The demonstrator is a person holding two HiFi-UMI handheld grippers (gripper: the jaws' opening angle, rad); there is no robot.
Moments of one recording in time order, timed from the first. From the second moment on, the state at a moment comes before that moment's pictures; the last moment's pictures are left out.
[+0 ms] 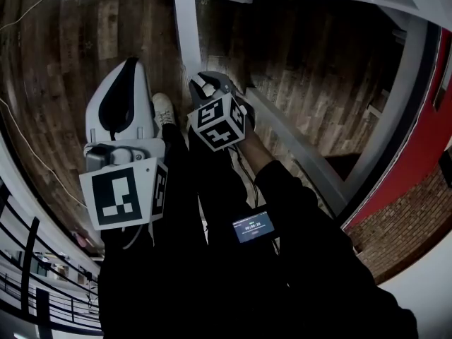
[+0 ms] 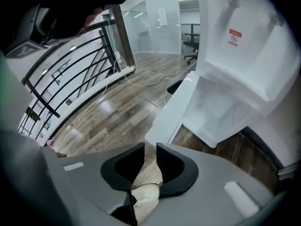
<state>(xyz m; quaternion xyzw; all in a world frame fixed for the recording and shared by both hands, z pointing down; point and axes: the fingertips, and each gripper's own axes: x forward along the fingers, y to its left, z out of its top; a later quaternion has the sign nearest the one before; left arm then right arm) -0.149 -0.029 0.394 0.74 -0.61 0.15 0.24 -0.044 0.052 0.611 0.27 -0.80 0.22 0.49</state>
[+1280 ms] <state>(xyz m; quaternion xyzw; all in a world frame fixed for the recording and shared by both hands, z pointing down) -0.178 -0.020 0.388 0.72 -0.63 0.14 0.24 -0.120 0.074 0.619 0.14 -0.82 0.15 0.53</state>
